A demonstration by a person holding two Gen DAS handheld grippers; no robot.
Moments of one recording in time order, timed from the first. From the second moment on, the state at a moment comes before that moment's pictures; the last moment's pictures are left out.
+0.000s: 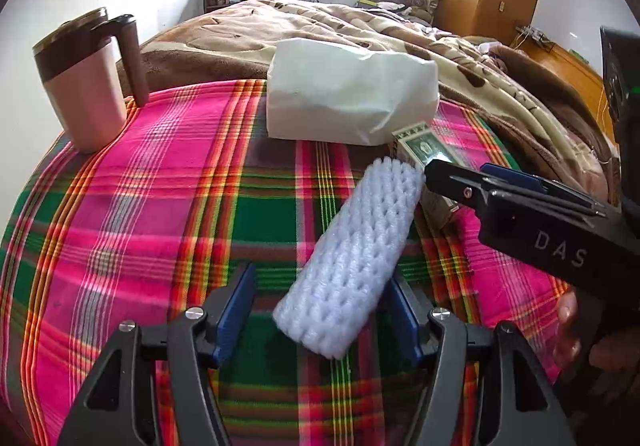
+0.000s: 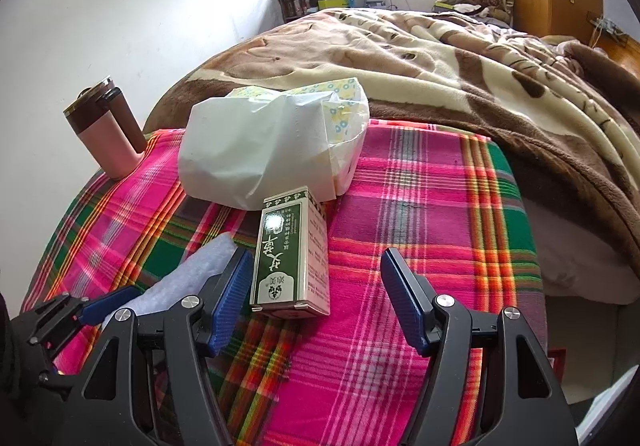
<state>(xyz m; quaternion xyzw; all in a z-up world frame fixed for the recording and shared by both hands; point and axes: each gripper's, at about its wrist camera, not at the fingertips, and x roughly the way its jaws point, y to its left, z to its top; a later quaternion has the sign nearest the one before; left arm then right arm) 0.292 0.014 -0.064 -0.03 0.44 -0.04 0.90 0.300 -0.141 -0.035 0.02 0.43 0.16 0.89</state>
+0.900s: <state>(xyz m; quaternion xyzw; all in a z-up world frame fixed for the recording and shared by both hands) 0.280 0.013 -0.052 -0.06 0.42 -0.06 0.91 0.275 -0.147 -0.029 0.02 0.42 0.15 0.90</state>
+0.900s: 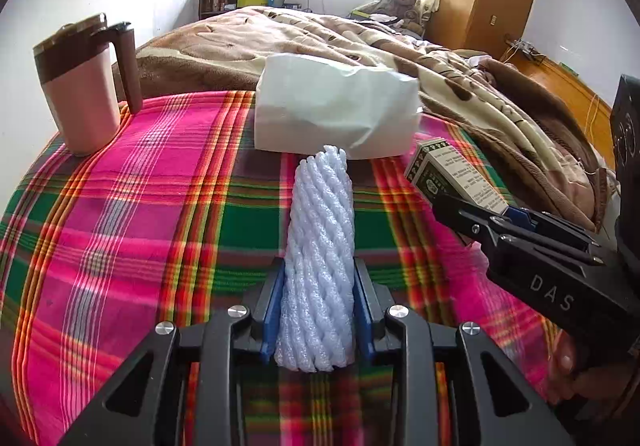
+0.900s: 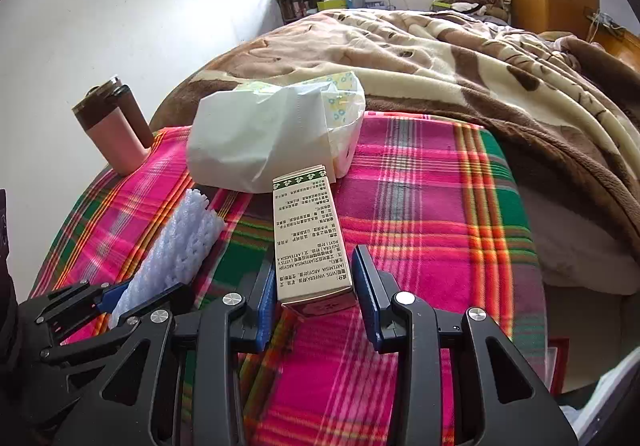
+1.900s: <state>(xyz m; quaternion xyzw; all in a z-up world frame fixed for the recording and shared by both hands) 0.156 -0.050 0.026 -0.02 0.33 -0.14 0.93 0.147 -0.219 0.025 0.08 0.33 0.11 0.93</state>
